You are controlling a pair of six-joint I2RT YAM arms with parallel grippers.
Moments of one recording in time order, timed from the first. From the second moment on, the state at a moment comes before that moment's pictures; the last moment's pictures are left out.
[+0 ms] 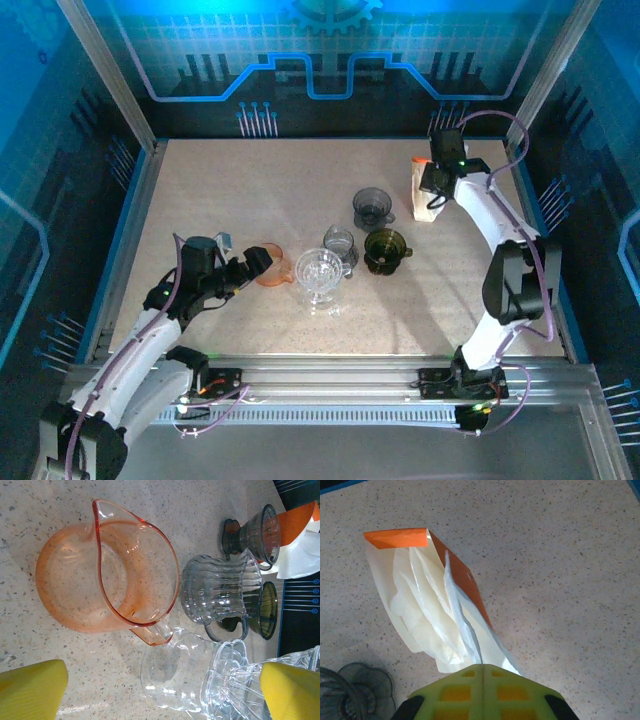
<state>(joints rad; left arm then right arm) -0.25 0.80 0.52 -0.45 0.34 -0.90 0.13 1.72 1.48 -0.71 0.30 0.42</state>
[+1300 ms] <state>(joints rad) -0.24 0.77 0.58 -0.50 0.37 -0.85 0.77 1.52 1.87 -1.34 -0.08 0.15</state>
